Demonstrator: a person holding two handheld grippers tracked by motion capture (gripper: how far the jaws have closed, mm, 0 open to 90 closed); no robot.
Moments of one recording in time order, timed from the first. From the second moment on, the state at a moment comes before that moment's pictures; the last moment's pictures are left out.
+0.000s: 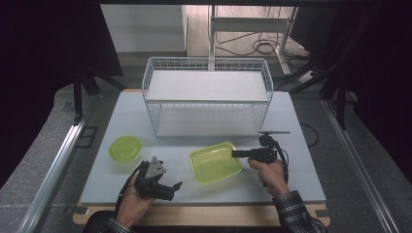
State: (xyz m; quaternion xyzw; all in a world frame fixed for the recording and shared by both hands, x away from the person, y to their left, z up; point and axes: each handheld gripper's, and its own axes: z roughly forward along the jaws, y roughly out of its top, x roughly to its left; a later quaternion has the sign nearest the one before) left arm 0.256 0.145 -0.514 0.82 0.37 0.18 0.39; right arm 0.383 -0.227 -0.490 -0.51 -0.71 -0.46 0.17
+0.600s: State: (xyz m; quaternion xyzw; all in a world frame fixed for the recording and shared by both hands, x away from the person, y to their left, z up) left arm 0.256 0.146 -0.517 0.83 0.36 0.18 0.38; right arm 0.384 -0.237 -0.437 -0.50 -0.69 -0.51 0.15
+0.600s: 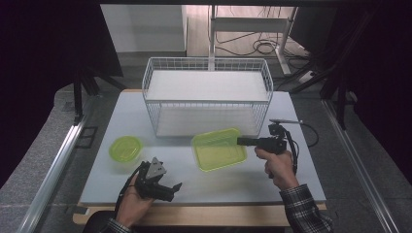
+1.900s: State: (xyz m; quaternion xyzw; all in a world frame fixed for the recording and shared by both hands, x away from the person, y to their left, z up) left arm 0.256 0.150 -0.517 0.82 0.35 0.19 0.41; right arm 0.431 -0.210 -0.317 -0.47 -0.67 -0.56 0.09
